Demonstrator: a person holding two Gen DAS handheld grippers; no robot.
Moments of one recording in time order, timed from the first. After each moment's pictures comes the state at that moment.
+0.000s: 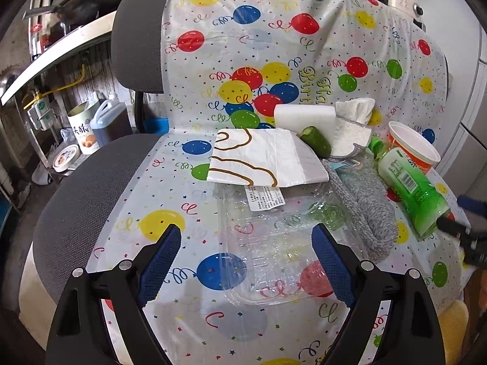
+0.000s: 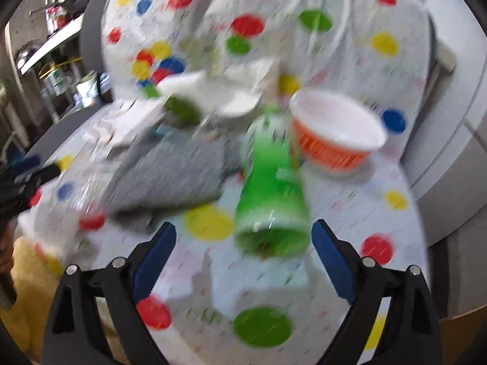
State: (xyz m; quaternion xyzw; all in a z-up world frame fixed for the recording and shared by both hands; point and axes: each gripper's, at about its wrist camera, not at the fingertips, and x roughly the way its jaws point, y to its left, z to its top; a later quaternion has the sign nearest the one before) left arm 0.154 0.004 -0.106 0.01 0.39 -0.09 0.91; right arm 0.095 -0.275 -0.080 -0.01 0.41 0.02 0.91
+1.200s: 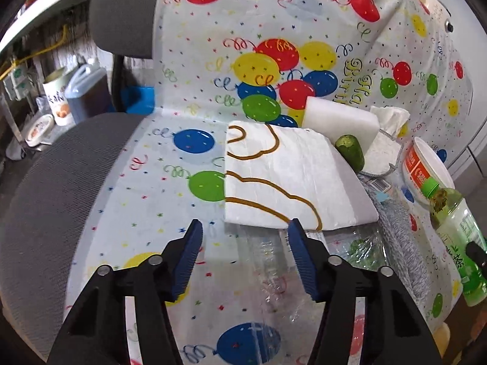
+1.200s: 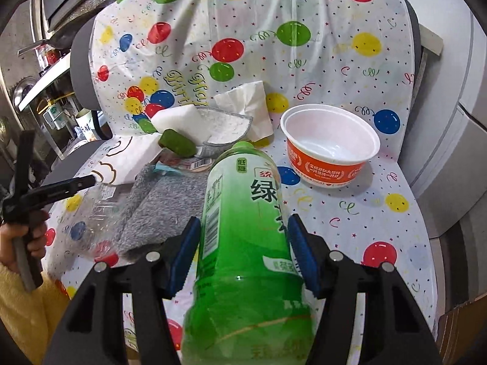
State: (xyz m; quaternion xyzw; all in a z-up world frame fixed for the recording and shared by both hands) left arm 0.250 0.029 -0.141 -0.05 0.47 -0.14 0.87; right arm 0.104 -0.282 -0.068 0.04 0.40 0.03 0.92
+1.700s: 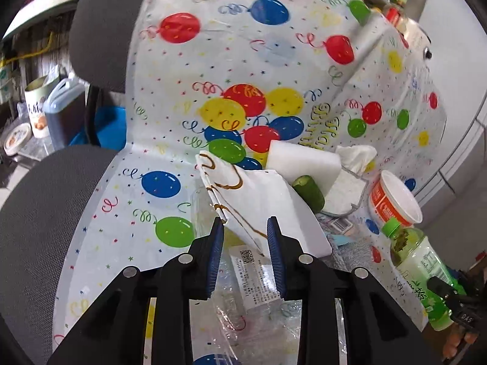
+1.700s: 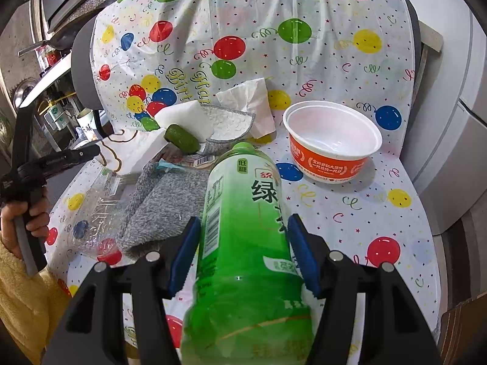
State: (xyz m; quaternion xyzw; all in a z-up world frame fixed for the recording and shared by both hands) left arm 0.261 0.020 -0.110 -0.09 0.41 -0.18 0.89; right arm 0.101 -0.282 -0.073 0.06 0.40 0.03 0.91
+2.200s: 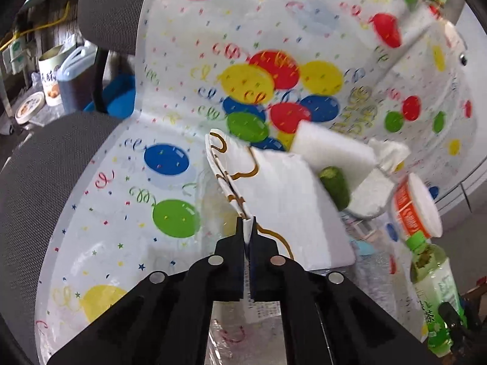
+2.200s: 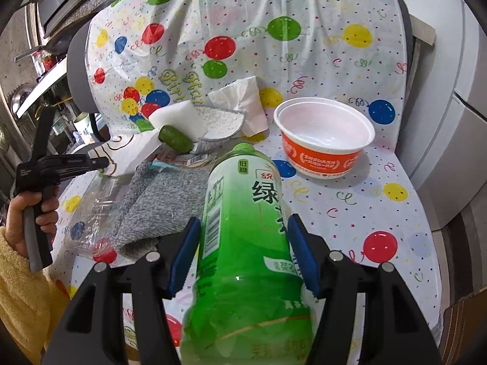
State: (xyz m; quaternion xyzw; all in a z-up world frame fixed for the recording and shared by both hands) left arm 0.282 0.016 -0.129 -0.12 0.46 -0.14 0.87; right arm 0.093 -0.292 -0.077 0.07 0.39 0.02 0.92
